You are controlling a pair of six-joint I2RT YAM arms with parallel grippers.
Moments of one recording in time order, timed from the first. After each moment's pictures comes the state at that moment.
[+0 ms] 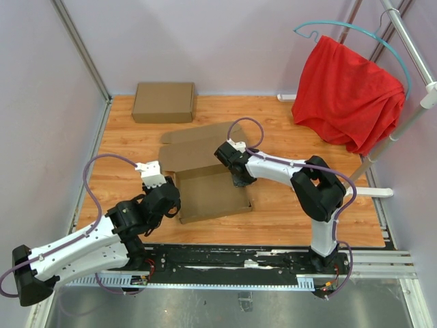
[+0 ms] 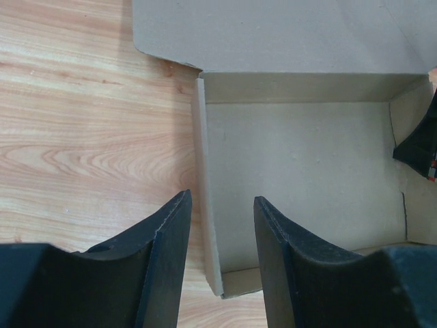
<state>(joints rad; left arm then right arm) -0.97 0.72 0.59 -0.64 -0.79 -0.88 0.81 1.92 1.29 -0.67 0.38 0.54</state>
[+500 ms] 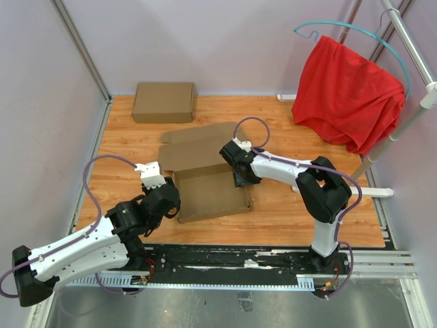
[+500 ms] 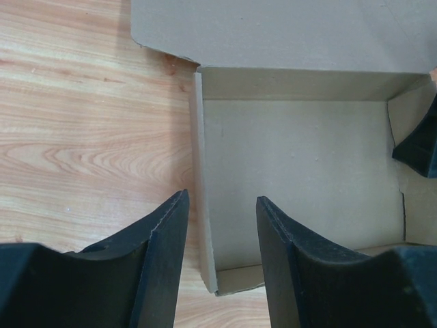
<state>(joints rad) -0.97 0.70 0.58 -0.64 -0.79 -0.88 0.79 1.87 1.24 -0.65 0.39 0.57</state>
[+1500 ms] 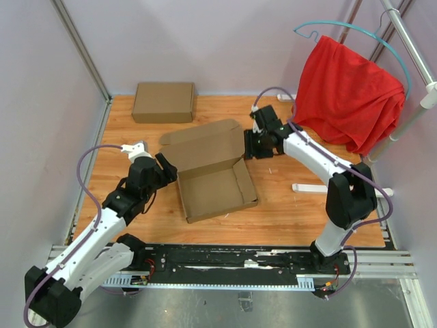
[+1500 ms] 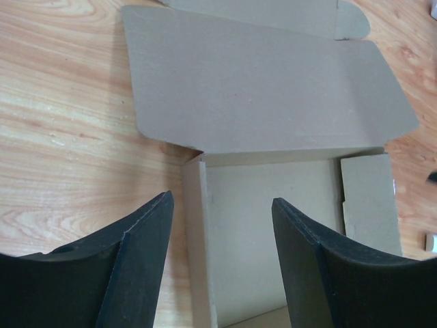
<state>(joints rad) -0.45 0.81 0.61 -0.33 -0.33 -0.71 0.49 1.73 1.45 -0.66 -0.06 0.35</state>
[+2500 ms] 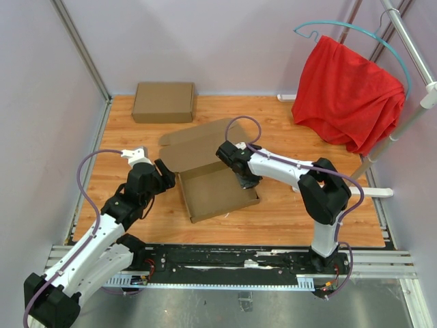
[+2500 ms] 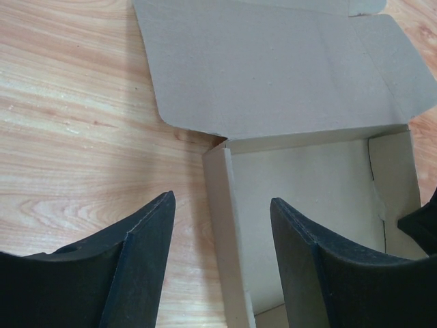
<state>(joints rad) -0.45 0.72 0.52 -0.35 -0.32 -0.67 0.81 1.87 1.33 -0.88 0.41 0.41</state>
